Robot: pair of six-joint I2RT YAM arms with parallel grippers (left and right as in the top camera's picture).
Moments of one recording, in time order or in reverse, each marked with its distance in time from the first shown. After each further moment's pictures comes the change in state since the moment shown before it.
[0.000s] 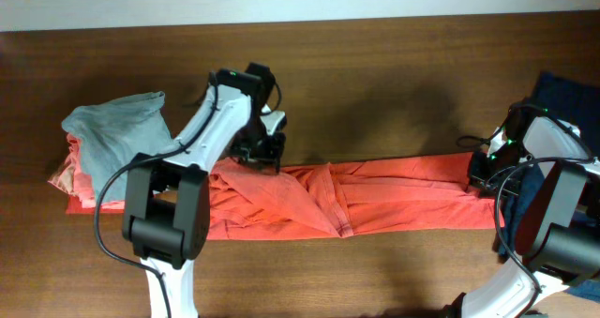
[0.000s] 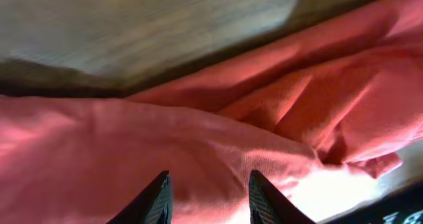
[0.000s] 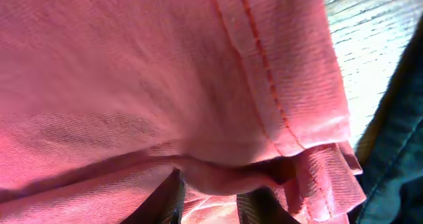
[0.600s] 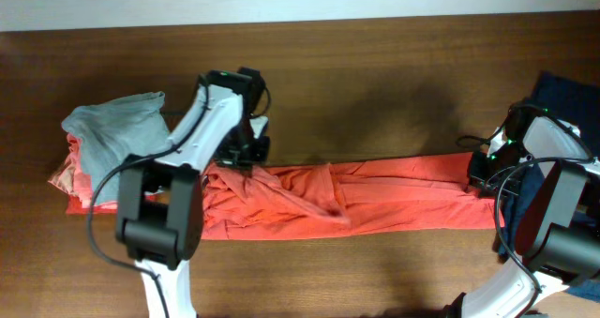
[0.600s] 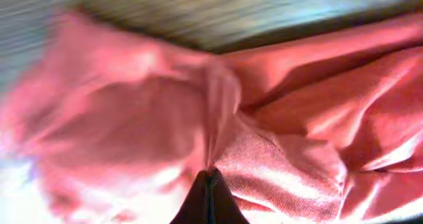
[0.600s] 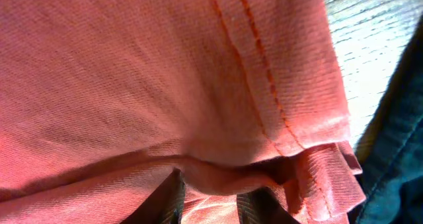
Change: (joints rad) left arm 0.048 -0.025 0.002 -0.092 -0.153 -0.079; right arm 0.000 0.000 0.000 0.000 0.000 0.001
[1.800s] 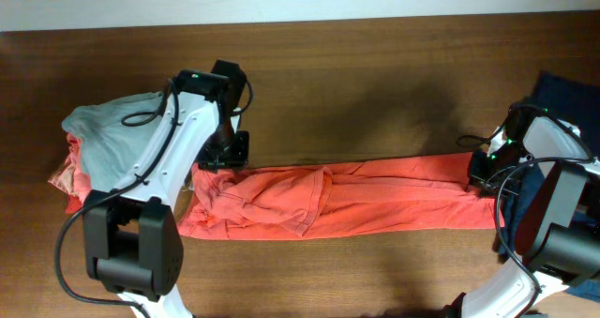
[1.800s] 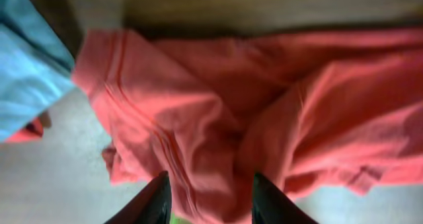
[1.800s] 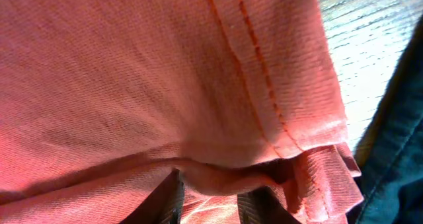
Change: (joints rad) left arm 0.036 -0.188 -0.076 -0.008 -0.119 -0.110; right arm 0.000 0.000 0.000 0.007 0.000 0.000
